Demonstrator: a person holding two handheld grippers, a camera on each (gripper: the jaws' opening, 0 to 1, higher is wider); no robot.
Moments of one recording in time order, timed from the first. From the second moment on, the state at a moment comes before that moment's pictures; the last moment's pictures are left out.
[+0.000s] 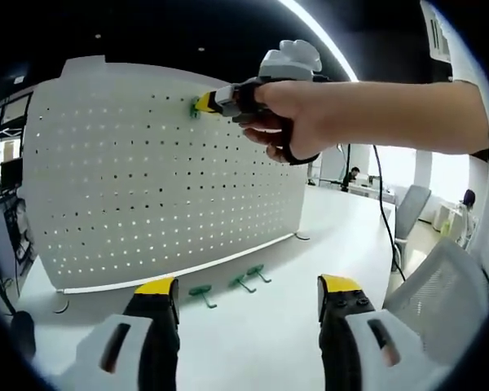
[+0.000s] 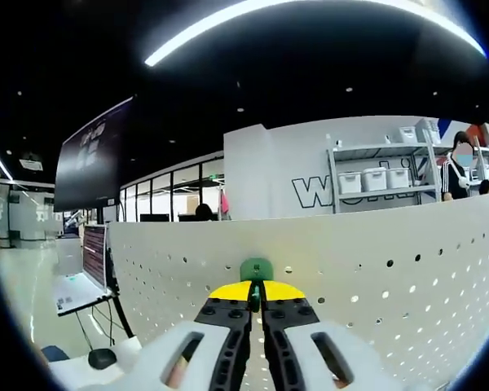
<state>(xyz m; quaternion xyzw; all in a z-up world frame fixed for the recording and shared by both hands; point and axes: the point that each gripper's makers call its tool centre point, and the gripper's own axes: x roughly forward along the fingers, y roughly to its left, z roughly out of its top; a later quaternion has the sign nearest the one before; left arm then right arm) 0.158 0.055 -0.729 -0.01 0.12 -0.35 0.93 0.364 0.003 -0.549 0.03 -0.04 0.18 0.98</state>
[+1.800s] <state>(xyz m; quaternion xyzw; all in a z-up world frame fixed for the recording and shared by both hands) 0.156 0.063 -0.732 -0.01 0.13 -0.34 0.93 0.347 0.034 -0.552 0.04 -0.01 0.23 0.97</state>
